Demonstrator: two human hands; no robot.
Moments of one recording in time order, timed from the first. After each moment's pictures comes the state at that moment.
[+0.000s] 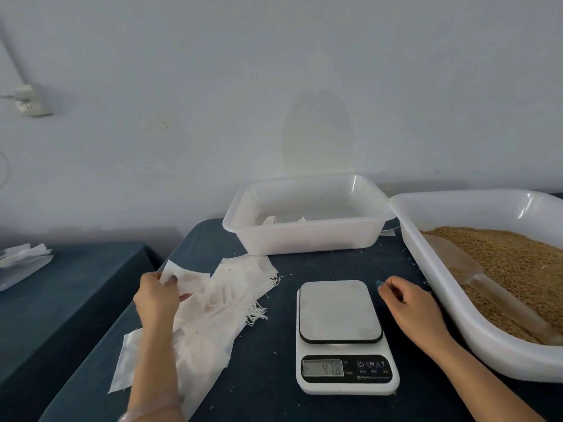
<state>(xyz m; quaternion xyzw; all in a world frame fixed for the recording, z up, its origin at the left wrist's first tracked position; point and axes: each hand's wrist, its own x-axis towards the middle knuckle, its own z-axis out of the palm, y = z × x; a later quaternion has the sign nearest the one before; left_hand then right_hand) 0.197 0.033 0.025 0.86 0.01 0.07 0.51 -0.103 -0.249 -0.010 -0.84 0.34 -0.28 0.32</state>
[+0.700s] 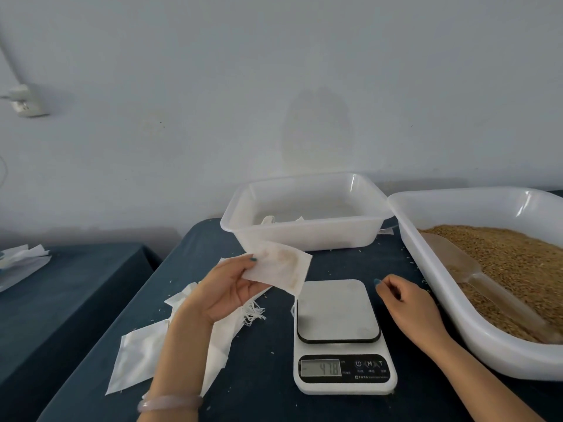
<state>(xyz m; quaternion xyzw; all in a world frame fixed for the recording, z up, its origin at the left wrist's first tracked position) 0.128 -0.032 0.061 0.47 -0.17 -0.46 0.73 -0.101 -0.254 -0.015 -0.84 0.33 -0.29 0.32</state>
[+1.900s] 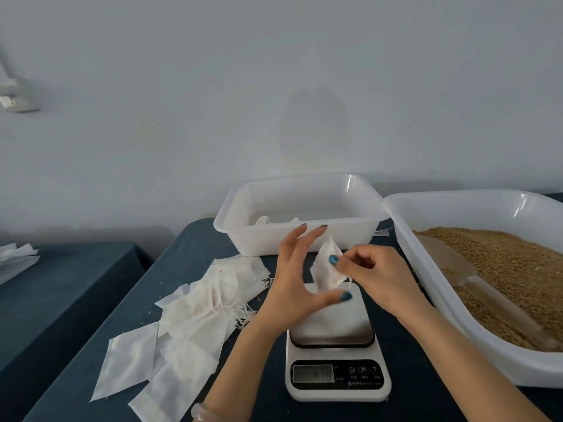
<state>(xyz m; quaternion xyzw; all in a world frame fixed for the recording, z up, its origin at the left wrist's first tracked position) 0.054 -0.102 0.041 0.65 -0.56 -0.04 0.51 -0.077 -0.223 0.066 -0.81 0.20 -0.32 0.45</state>
